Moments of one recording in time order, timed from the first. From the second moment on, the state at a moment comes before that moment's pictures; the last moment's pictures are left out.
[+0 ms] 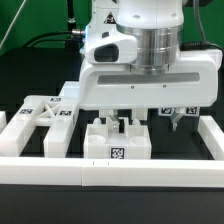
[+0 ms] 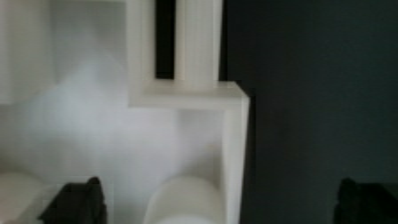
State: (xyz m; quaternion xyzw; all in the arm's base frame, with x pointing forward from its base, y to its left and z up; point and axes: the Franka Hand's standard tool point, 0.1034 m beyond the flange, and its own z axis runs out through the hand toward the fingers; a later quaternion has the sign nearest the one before) arm 0.586 0.034 0.024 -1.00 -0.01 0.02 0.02
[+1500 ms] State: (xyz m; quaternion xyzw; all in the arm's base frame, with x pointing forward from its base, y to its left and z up) arm 0.580 0.039 0.010 -1.00 -0.01 0.02 0.02
